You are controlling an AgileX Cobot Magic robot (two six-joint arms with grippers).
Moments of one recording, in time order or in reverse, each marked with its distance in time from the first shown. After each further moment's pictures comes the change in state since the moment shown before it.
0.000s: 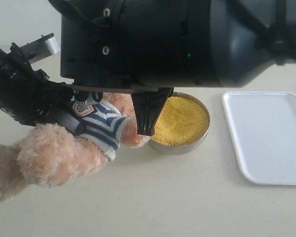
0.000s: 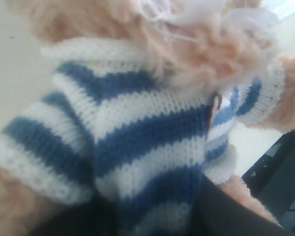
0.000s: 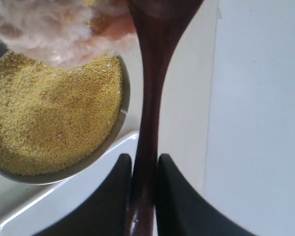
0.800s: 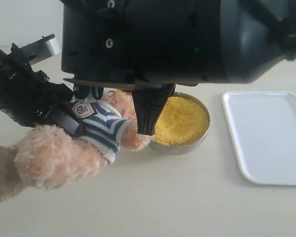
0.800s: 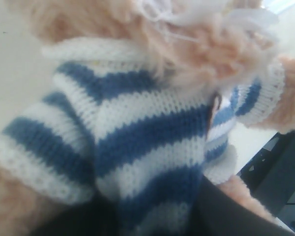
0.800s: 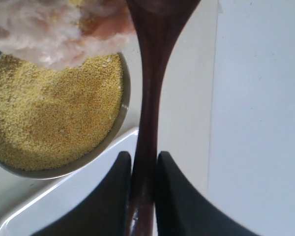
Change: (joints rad) left arm 0.000 0.000 0.000 -0.002 0.012 0.005; right arm 0.000 -0.012 0.000 0.014 0.002 0.000
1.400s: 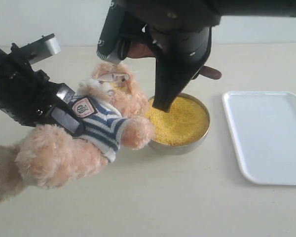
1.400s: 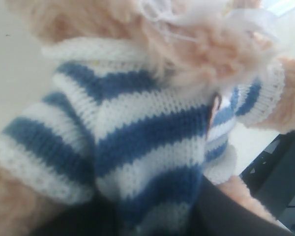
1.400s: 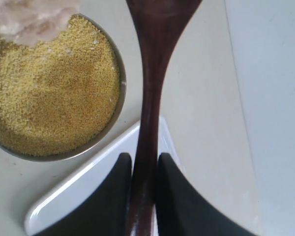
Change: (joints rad) left arm 0.000 0.000 0.000 0.000 -0.002 0.002; right arm -0.121 -0.121 0.002 0.155 -0.012 0.002
